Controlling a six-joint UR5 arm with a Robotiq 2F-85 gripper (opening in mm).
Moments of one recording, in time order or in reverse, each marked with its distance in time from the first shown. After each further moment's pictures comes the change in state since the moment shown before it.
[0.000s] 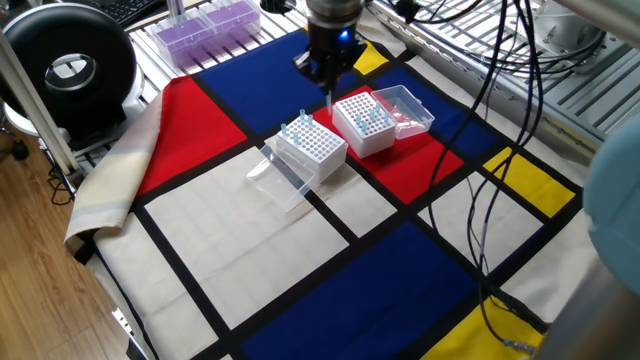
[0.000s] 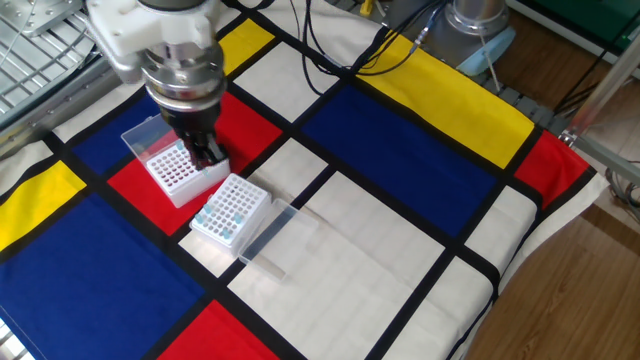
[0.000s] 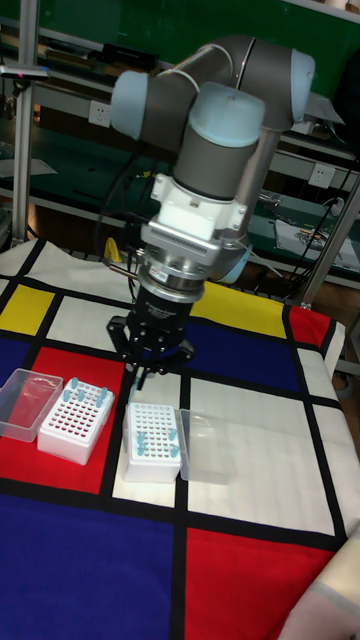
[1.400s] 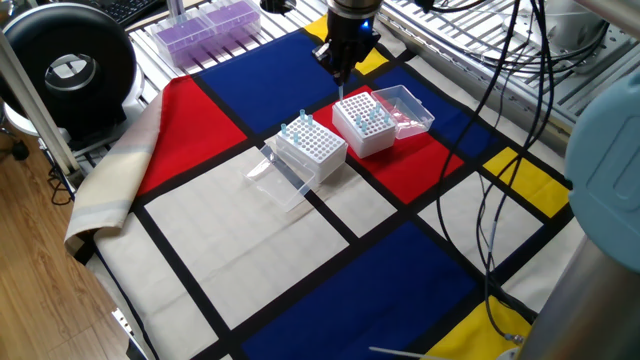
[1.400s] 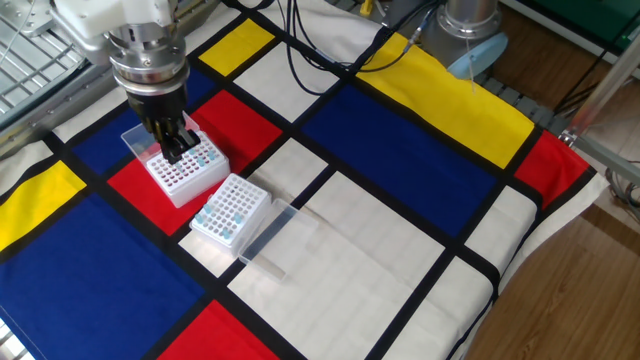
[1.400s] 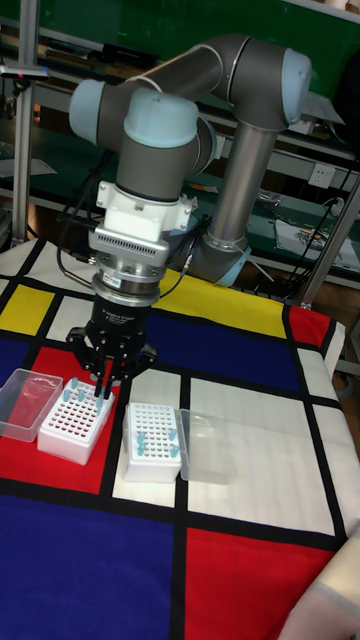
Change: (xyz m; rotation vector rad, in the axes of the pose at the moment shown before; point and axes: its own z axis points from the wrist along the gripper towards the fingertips) arm -0.017 -0.039 0.028 -0.069 -0.050 -0.093
